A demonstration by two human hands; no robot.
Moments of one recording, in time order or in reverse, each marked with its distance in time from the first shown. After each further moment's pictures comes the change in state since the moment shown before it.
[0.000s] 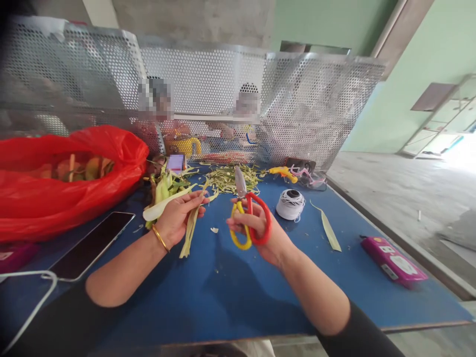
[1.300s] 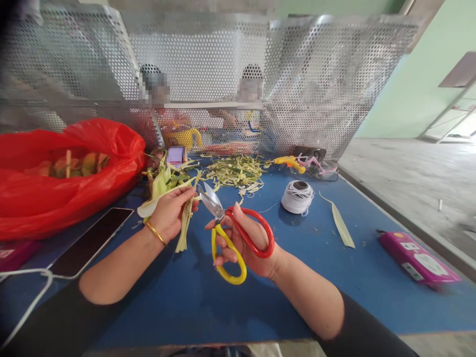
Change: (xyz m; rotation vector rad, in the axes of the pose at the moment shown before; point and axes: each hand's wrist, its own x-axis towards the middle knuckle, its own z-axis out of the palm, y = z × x) left_hand 0.013 -0.007 -0.005 0.070 0.167 0.086; right_hand 0.003 0.023 0.003 0.270 -0.437 0.347
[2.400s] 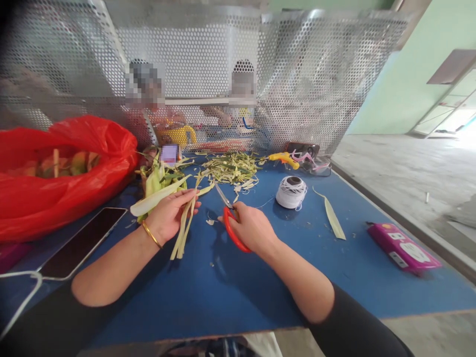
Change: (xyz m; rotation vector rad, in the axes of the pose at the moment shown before) left_hand -0.009 -0.002 0.003 0.022 -0.044 -0.176; right_hand 0.006 -0.011 -0.014 -1.475 0.680 -0.035
